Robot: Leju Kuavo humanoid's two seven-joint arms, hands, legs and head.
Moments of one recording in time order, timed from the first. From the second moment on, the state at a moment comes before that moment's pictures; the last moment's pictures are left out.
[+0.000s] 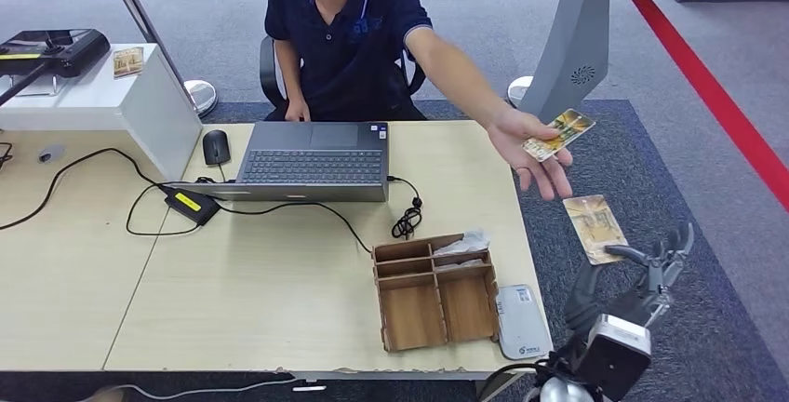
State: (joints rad) left arm -0.13 0.23 -0.98 -0.31 1.01 -0.07 0.27; right arm 0.09 0.29 0.04 -1.65 0.34 -0.69 -0.69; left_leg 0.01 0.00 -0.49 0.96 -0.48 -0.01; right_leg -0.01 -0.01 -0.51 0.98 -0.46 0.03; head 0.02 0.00
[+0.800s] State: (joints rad) left arm -0.13 0.23 -0.98 -0.31 1.00 -0.07 0.28; right arm -0.01 0.27 0.28 -1.42 0.36 -0.69 -0.67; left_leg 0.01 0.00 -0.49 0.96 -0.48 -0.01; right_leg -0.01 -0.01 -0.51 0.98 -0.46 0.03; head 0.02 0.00
